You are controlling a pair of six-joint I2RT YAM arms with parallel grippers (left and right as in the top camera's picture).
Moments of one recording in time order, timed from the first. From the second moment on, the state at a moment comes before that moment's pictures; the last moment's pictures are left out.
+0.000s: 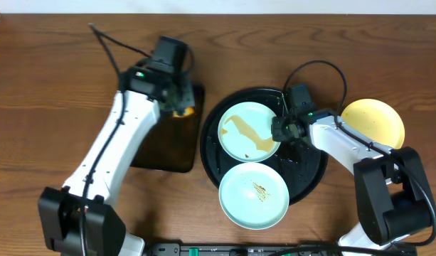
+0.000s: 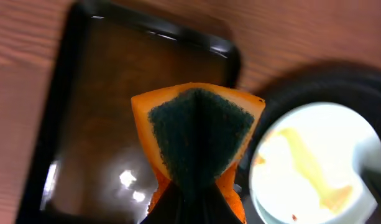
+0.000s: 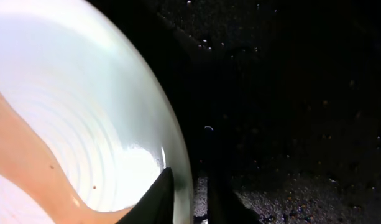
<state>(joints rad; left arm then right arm) -0.26 1.64 1.44 -0.98 -0.03 -0.45 0.33 1.79 0.97 -0.41 -0.06 0.31</state>
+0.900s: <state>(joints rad) 0.04 1.90 1.34 -0.92 0.49 0.01 0.33 1.49 0.95 -0.43 0.13 0.17</state>
